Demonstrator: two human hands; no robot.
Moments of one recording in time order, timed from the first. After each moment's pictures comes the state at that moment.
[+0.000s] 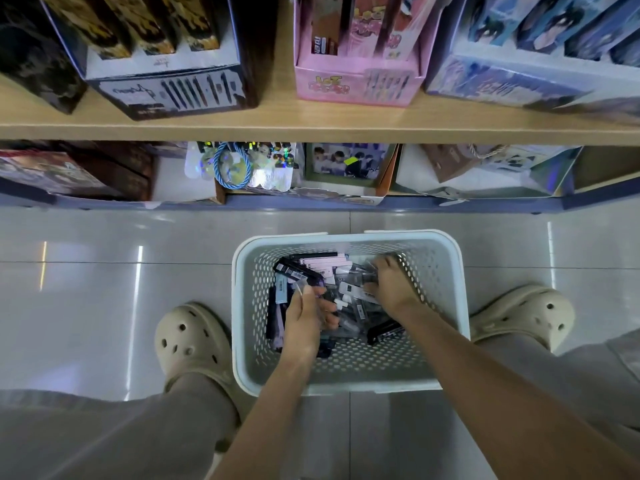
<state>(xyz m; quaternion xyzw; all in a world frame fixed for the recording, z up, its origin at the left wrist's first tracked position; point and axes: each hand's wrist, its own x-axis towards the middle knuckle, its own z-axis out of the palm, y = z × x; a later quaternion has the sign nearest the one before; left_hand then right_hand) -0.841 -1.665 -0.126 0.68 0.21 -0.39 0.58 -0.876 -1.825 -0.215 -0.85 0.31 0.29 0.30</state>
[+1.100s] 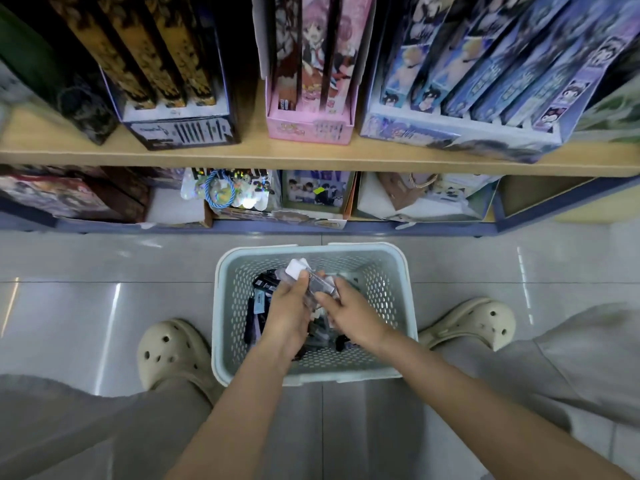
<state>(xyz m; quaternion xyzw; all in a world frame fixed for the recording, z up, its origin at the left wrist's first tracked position) -0.832 -1.696 -0.090 0.53 0.25 -0.41 0.70 -0.890 -1.787 -0.089 -0.74 0.27 0.18 0.60</state>
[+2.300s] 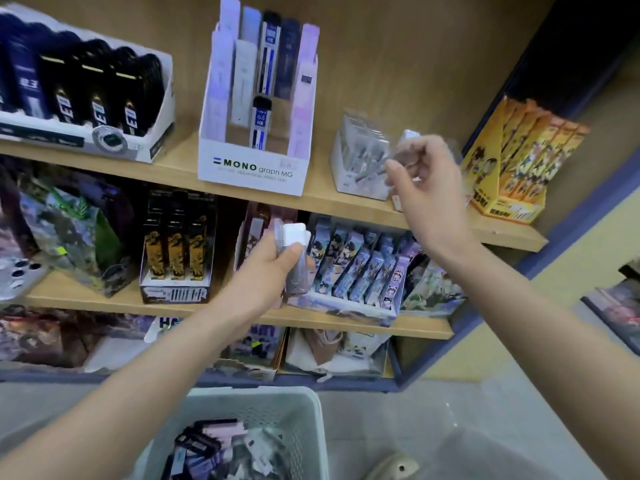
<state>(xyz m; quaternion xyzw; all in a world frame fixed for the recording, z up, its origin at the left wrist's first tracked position) -0.787 -1.729 0.205 0.67 -0.23 -0.24 0.67 -0.847 -1.894 0.292 -0.85 0.08 -0.39 0.33</state>
